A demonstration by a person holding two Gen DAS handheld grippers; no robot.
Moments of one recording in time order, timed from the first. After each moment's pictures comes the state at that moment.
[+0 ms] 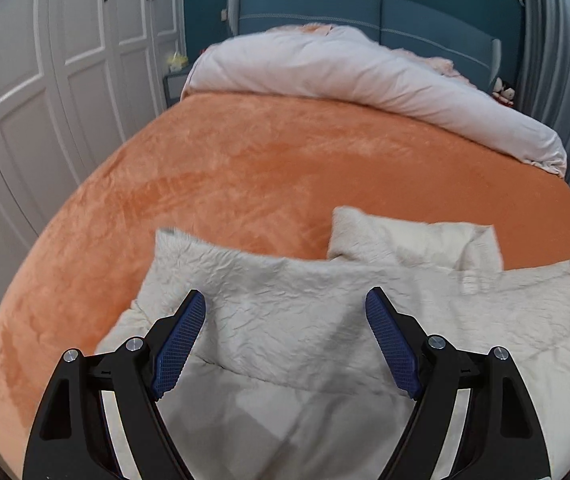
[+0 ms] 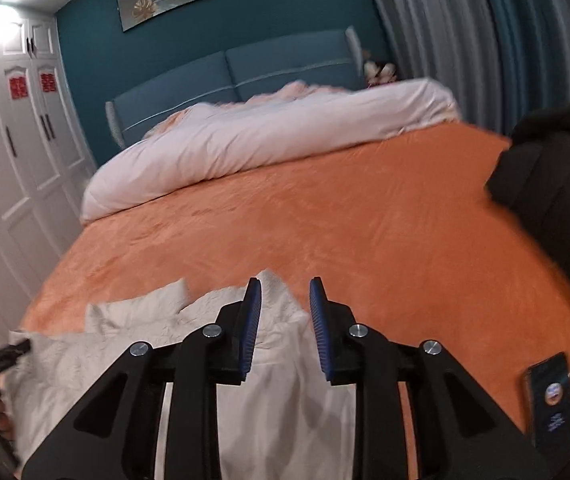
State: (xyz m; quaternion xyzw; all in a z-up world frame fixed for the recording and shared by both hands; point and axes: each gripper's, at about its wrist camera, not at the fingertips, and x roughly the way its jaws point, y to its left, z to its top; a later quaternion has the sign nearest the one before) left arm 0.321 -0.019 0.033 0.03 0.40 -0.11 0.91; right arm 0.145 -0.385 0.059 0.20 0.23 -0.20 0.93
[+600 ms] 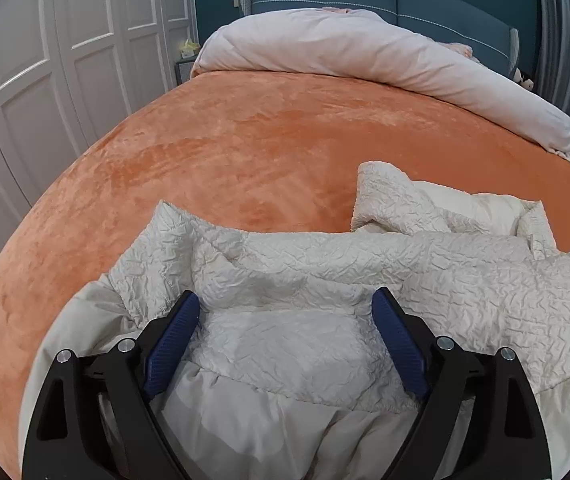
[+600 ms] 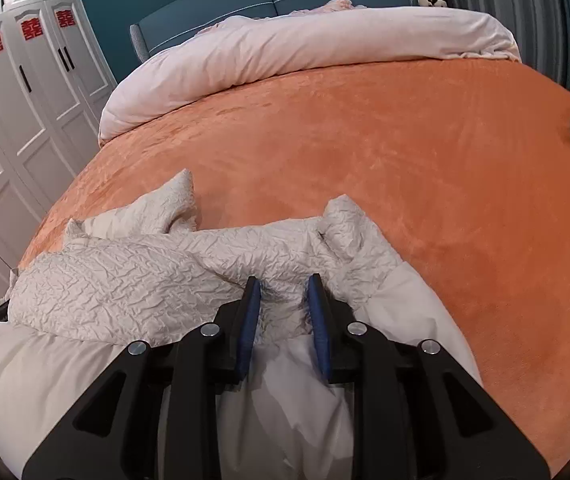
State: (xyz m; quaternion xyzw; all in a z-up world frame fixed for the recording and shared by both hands) left arm 0.341 -0.030 -0.030 0.04 0.40 -0.08 0.91; right arm 0.226 -0.373 -0.047 0.20 0.35 -0.12 0.91
